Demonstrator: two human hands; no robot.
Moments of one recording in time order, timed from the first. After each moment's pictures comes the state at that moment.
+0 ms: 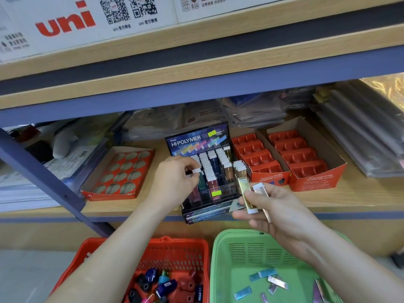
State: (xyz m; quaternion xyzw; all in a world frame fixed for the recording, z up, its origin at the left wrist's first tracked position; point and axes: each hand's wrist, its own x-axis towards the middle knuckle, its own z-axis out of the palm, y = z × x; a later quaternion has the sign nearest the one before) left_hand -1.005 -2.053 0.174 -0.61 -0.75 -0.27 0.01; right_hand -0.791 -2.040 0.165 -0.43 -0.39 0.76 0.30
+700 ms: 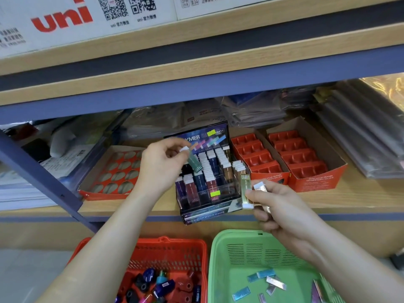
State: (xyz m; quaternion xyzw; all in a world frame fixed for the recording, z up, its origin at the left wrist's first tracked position) left_hand -1.014 -2.047 0.199 -0.52 -0.72 -0.45 -0.09; right_hand -0.789 -2.029 0.154 -0.42 -0.43 0.74 0.30
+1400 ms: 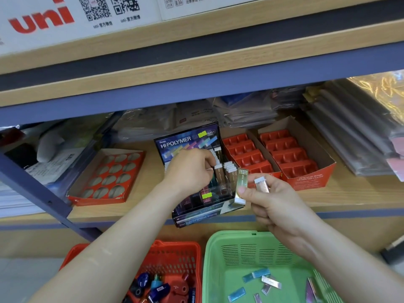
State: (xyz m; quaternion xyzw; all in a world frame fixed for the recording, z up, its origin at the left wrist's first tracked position) left_hand -0.972 -2.012 0.186 -0.65 -0.74 -0.16 -0.07; right_hand -0.782 -2.023 0.157 -0.40 -0.42 0.73 0.36
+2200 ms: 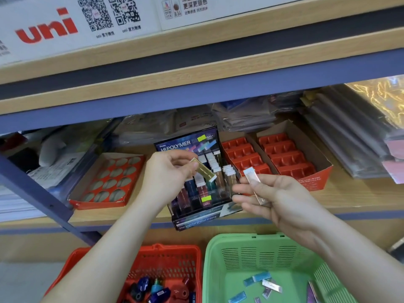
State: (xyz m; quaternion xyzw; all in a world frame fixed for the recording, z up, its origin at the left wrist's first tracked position) left_hand -0.981 -2.052 0.206 -0.48 -0.70 -0.48 -0.22; right_hand -0.771 -2.017 0.173 -0.39 -0.41 0.75 0.34
